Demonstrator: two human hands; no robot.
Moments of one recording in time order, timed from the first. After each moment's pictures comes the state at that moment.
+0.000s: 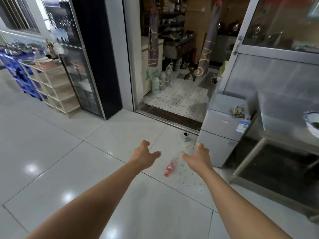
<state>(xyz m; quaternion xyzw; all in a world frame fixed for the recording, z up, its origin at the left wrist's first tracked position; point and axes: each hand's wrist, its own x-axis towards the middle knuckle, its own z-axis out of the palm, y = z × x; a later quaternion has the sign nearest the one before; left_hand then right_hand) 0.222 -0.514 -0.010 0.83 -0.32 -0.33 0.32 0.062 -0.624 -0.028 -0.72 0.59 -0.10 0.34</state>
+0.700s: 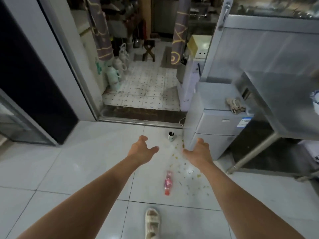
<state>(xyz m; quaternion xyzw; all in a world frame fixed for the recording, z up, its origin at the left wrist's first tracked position) 0.479 -0.853 -0.071 0.77 -0.45 -0.40 0.21 0.284 -0.891 -0.084 -0.58 0.74 -0.11 0.33</state>
